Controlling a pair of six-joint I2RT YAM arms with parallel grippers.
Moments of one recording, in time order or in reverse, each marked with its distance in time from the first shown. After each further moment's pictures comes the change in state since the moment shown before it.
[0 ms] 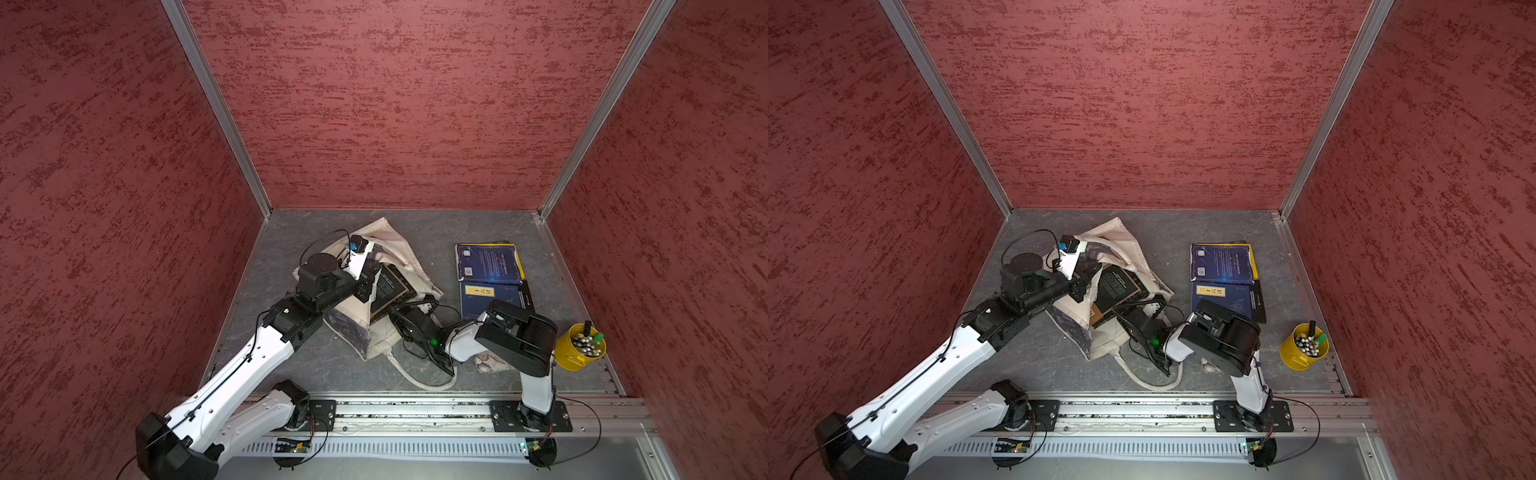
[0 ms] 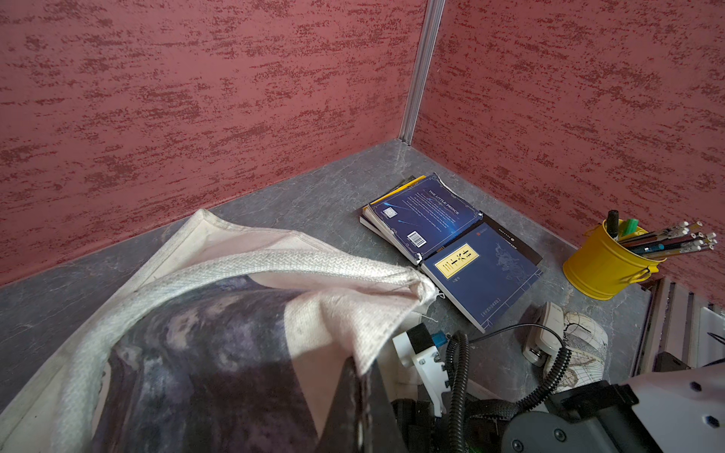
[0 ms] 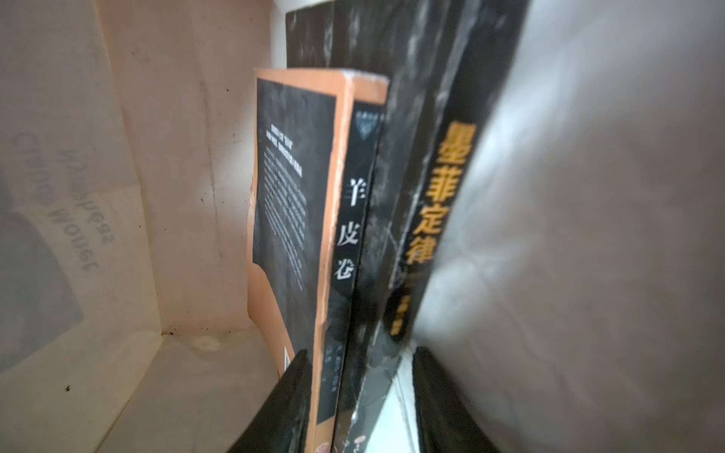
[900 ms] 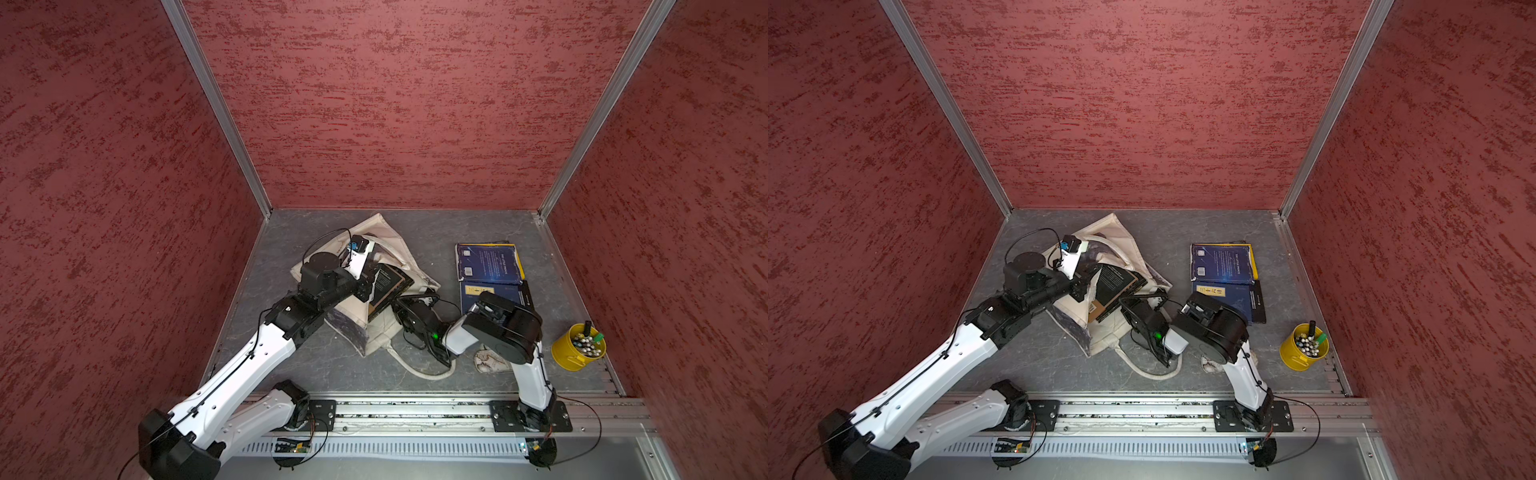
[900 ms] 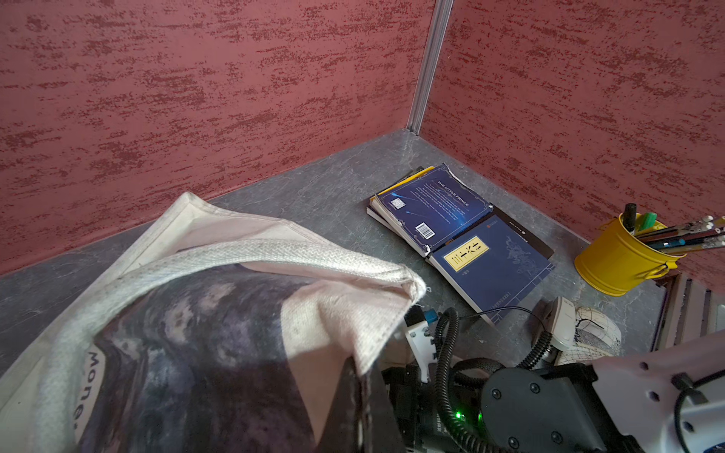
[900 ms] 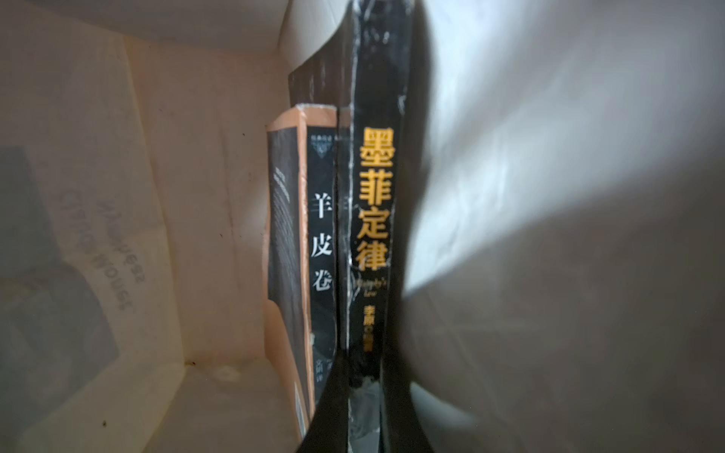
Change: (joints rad) left arm 0.004 0.017 0.000 -0.010 -0.006 0.005; right arm -0.075 0.040 -0.034 0.130 -0.027 -0.042
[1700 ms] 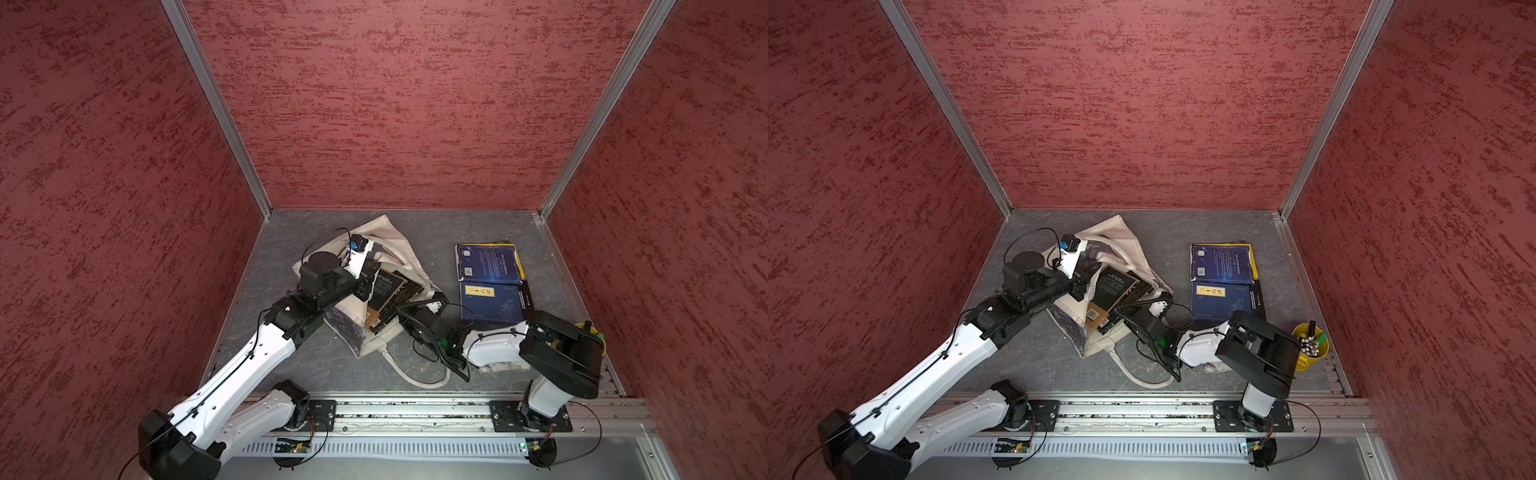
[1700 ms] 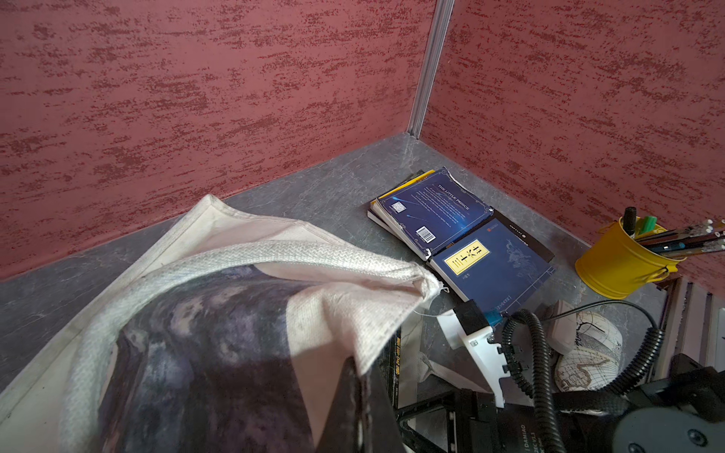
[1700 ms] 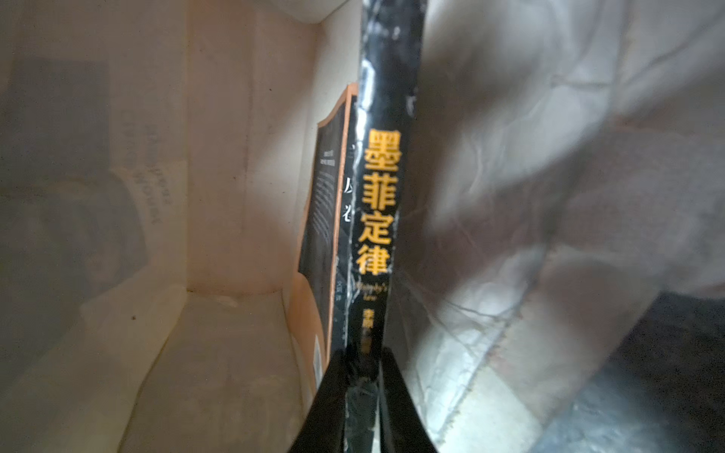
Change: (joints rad) left arm 0.007 0.000 0.004 0.002 -0.003 0.001; right arm 0.109 -0.319 -0.053 -0.367 0.068 -0.058
